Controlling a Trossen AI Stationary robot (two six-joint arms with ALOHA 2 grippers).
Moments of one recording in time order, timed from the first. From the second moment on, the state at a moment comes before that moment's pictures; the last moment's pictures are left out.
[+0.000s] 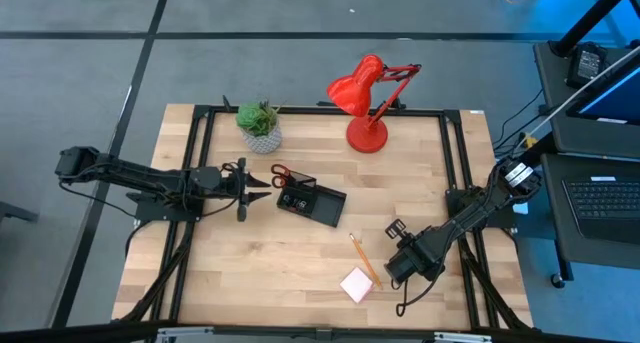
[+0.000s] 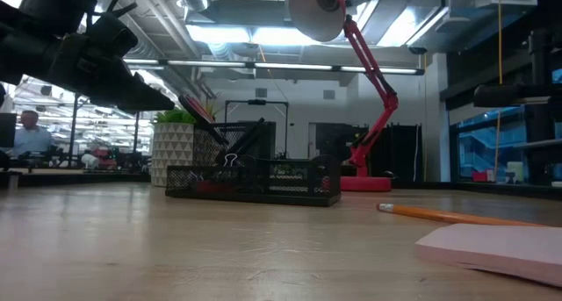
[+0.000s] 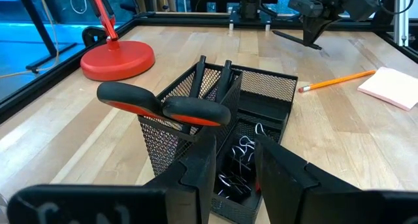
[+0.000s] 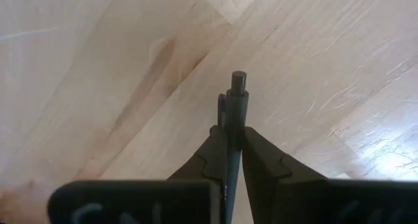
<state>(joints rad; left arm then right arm) -0.02 0.72 0.07 0.38 -0.16 -0.06 0.66 1.70 0.98 -0.96 0.11 -0.06</state>
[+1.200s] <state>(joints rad) -0.02 0.72 0.07 0.38 -0.16 -0.06 0.59 1.64 0.98 -0.80 0.11 -0.06</state>
